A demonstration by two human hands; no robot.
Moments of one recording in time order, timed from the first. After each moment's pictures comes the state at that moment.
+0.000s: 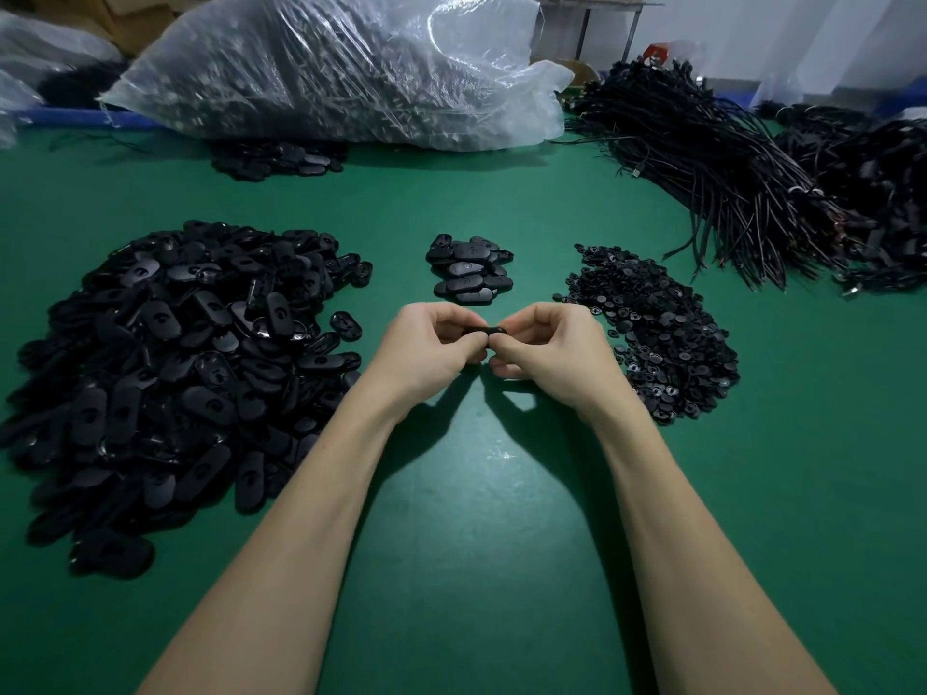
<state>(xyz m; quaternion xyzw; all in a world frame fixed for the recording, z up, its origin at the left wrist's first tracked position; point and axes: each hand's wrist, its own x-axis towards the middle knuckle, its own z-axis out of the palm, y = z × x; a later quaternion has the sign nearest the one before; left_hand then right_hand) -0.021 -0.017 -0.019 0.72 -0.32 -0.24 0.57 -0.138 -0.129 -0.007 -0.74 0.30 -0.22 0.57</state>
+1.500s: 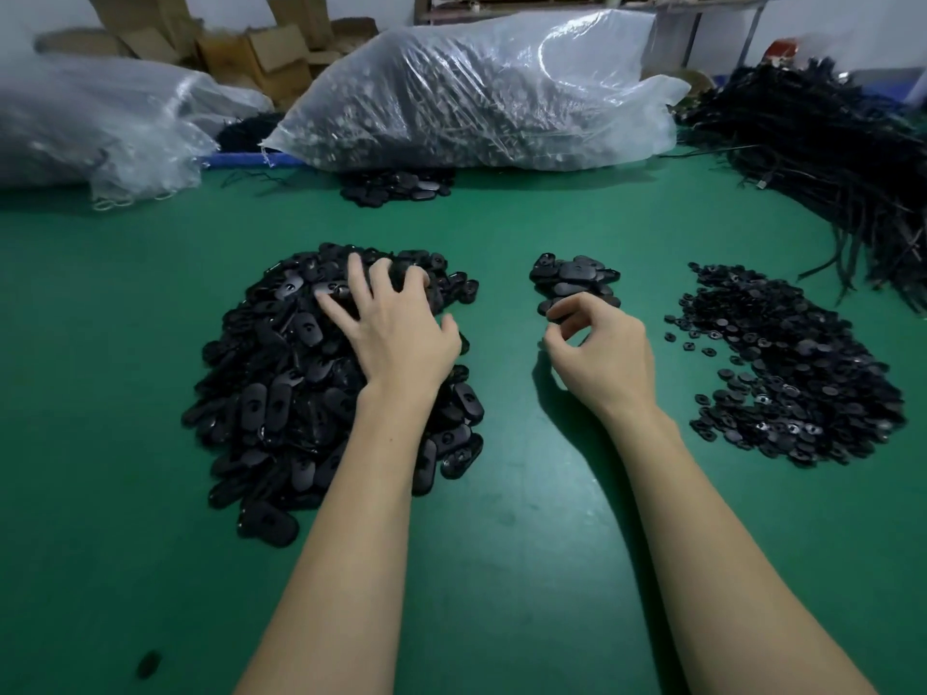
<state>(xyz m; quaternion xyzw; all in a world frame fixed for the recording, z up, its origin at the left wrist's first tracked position) 0.036 0.045 0.009 0.95 -0.21 0.15 0.18 -0.076 -0.106 -0.022 -0.84 0.30 -0.31 0.33</state>
